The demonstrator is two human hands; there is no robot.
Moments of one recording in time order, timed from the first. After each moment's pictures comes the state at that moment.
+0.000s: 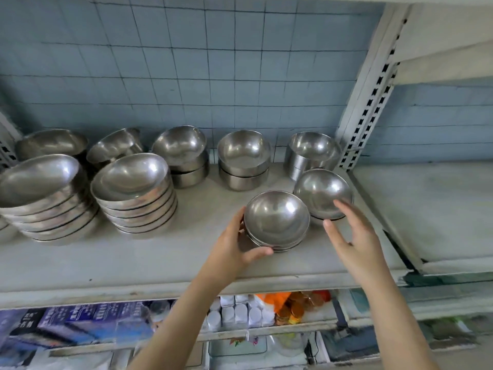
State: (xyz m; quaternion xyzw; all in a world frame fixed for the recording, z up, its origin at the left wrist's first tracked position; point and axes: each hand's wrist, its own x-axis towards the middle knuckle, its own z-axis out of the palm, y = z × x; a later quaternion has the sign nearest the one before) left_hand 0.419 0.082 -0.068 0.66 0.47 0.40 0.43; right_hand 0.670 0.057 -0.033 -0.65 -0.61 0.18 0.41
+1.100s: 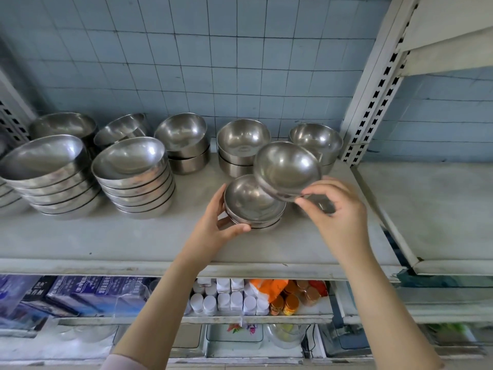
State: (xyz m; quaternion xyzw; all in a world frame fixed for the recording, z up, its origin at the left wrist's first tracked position) left_hand 0.409 0.084 -0.068 0.58 0.46 0.47 0.47; right_hand 0.648 0.070 0.005 -0.49 -0.70 0.06 0.51
